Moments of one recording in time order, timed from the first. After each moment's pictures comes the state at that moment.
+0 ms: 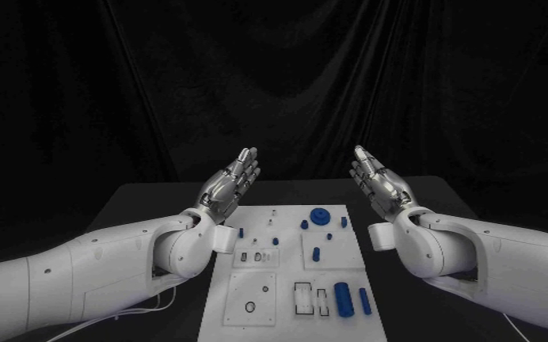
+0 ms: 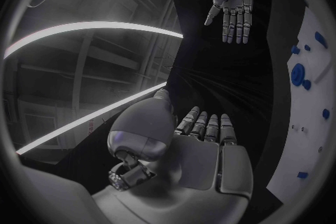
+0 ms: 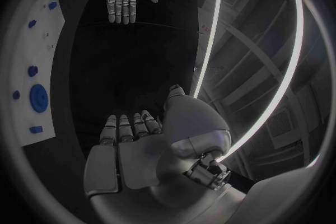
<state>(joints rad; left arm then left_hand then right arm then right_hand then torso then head) 1.20 -0.75 -0.21 1.44 0.18 -0.12 0.67 1.05 0.28 -0.25 0.29 0.34 0.17 -0.01 0.02 0.02 0.01 -0.04 0.11 0.02 0.00 -0.03 0.00 0.00 0.07 0.00 -0.03 0.00 0.00 1.22 -0.84 -0.21 1.54 0.17 -0.40 0.59 1.05 0.24 -0.32 0.29 0.31 0.05 -0.08 0.01 0.01 0.00 -0.13 0.00 0.00 0.00 -0.03 0.00 0.00 0.15 0.00 -0.03 0.01 0.00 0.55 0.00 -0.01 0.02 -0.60</state>
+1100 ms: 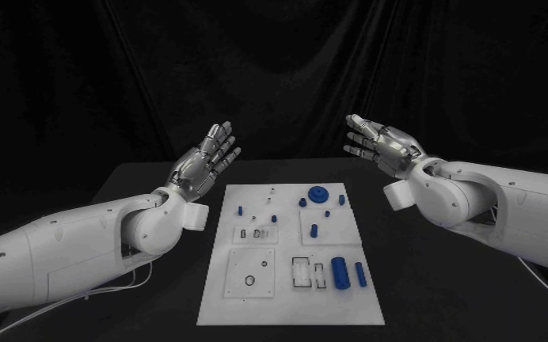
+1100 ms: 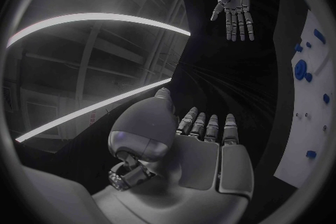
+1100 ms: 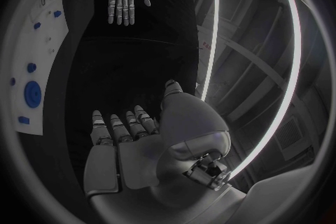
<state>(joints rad) 1.20 -0.87 -0.21 1.46 0.20 0.03 0.68 1.10 0.28 -0.25 0.29 0.38 0.15 -0.05 0.02 0.02 0.00 -0.08 0.08 0.01 0.00 0.00 0.00 0.00 0.16 0.00 0.10 0.00 0.00 1.33 -0.90 -0.21 1.51 0.02 -0.20 0.38 1.19 0.20 -0.29 0.25 0.43 0.16 0.07 0.06 0.03 0.04 0.04 0.07 0.02 0.02 0.18 0.03 0.01 0.16 0.06 0.29 0.04 0.02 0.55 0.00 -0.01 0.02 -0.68</state>
